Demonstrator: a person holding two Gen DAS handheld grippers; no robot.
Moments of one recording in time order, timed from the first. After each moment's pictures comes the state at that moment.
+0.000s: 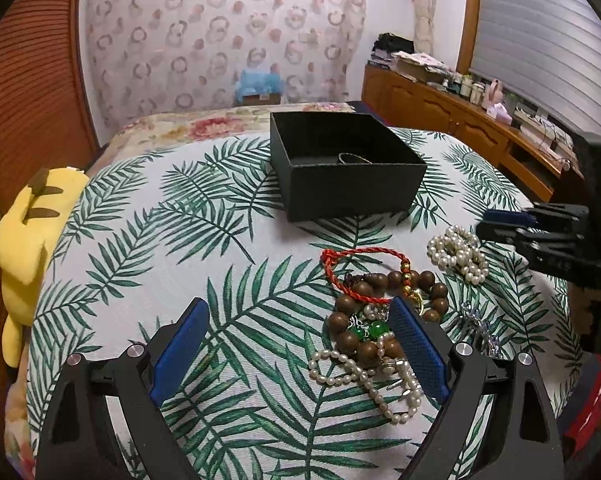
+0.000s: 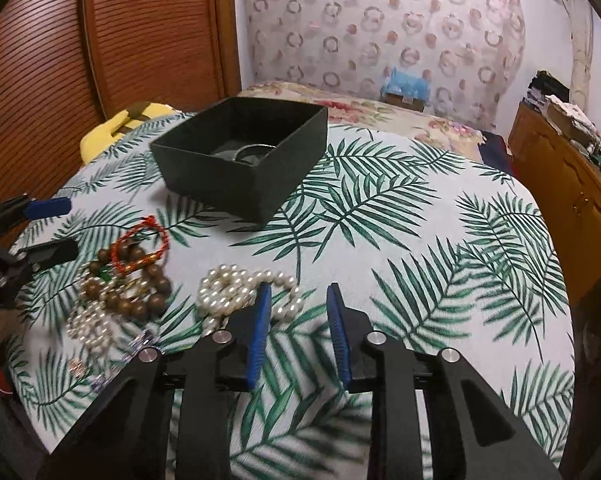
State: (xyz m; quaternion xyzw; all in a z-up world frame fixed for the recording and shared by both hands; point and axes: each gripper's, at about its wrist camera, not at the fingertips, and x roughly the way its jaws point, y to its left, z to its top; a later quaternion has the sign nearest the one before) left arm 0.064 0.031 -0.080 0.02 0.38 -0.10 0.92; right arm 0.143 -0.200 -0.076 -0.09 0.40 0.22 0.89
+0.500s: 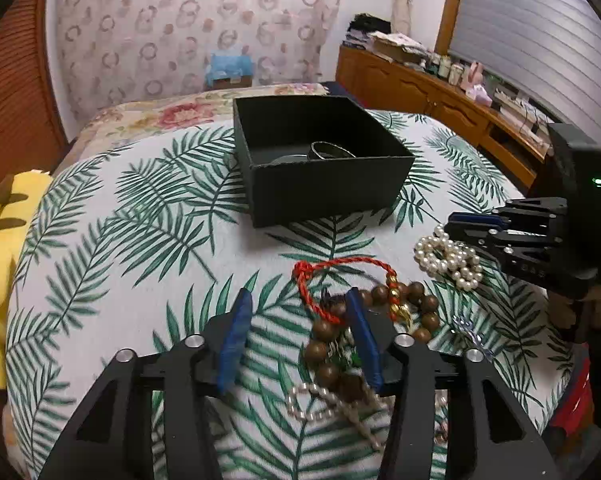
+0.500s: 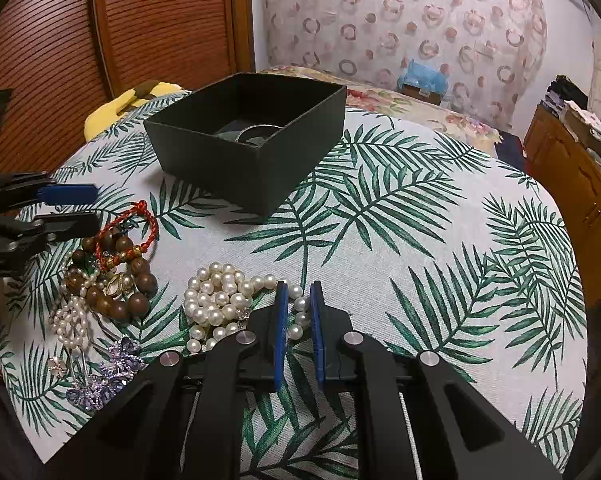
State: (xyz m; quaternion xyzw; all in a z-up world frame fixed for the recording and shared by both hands) left arm 0.098 0.018 -0.087 0.02 0.42 -0.15 0.90; right arm 0.155 -0.190 -0.091 -0.11 0.41 0.24 0.87
